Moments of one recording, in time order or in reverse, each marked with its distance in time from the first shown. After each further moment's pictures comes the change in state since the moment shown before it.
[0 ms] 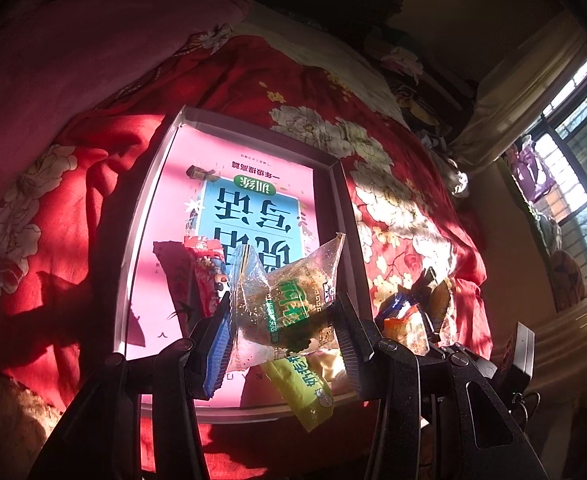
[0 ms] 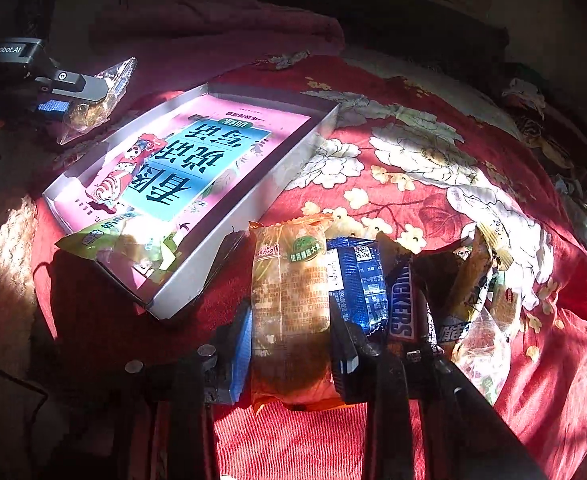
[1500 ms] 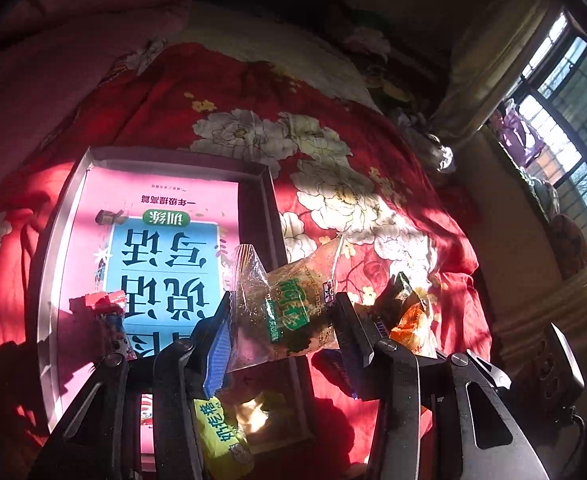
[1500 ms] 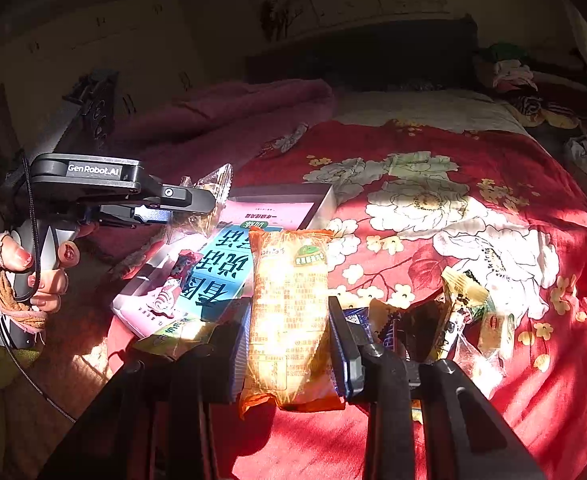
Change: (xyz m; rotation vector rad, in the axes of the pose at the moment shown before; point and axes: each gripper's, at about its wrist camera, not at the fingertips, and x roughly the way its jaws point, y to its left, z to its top) left arm 0.042 -0.087 0.025 0.149 0.017 -0.005; right arm -0.049 -0.029 0.015 0.131 -0.228 0.186
